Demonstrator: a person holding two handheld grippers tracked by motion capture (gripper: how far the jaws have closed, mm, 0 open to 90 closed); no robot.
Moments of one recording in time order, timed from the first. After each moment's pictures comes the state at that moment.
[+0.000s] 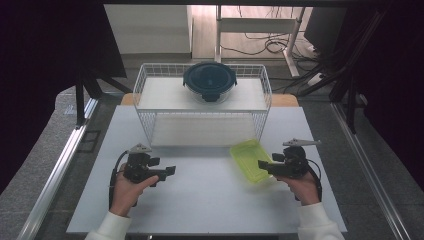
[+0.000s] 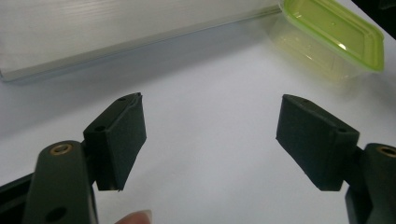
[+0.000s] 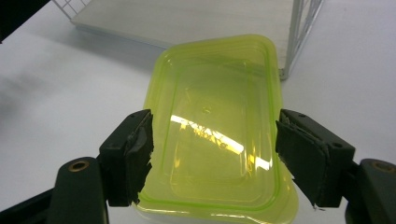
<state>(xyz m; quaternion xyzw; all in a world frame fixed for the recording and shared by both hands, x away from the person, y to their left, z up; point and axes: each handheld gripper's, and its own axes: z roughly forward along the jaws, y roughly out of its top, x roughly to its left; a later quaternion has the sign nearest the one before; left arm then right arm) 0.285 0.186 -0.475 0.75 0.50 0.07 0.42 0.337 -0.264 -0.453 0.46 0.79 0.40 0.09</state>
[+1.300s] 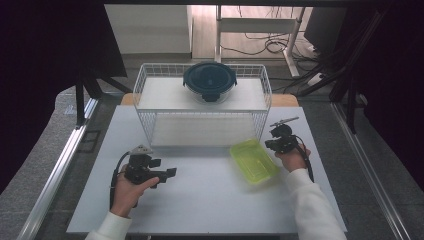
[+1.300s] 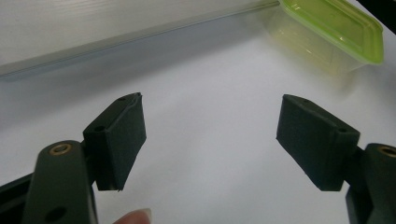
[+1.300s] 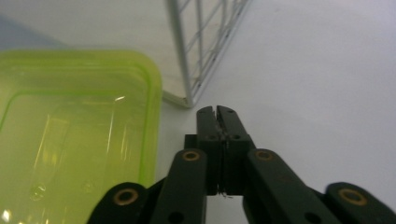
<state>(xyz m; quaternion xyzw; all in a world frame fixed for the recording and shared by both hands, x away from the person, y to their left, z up) 0.285 0.184 -0.481 0.76 0.49 0.06 0.42 0.431 -0.251 -0.475 0.46 0.84 0.26 0.15</state>
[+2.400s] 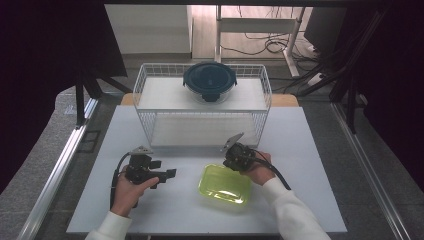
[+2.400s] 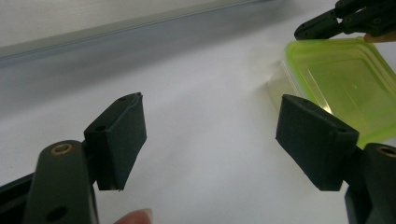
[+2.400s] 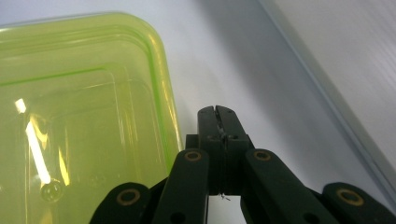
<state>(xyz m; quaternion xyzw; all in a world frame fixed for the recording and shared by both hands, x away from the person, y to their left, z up) 0.289 0.187 -0.490 0.76 0.50 0.04 0.42 0.374 -0.127 -0.484 0.19 0.95 0.23 0.10</state>
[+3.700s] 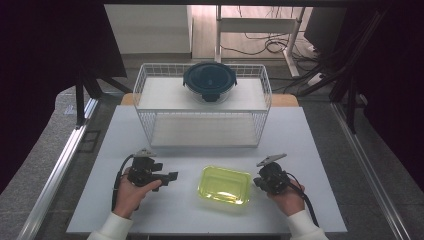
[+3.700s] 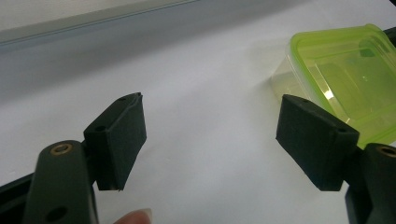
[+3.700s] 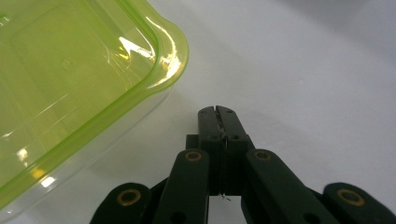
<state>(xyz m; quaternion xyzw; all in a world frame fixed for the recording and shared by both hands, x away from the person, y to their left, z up) 0.286 0.179 -0.495 0.77 0.50 0.05 0.40 0.315 -0.219 -0.495 0.40 0.88 0.23 0.10</state>
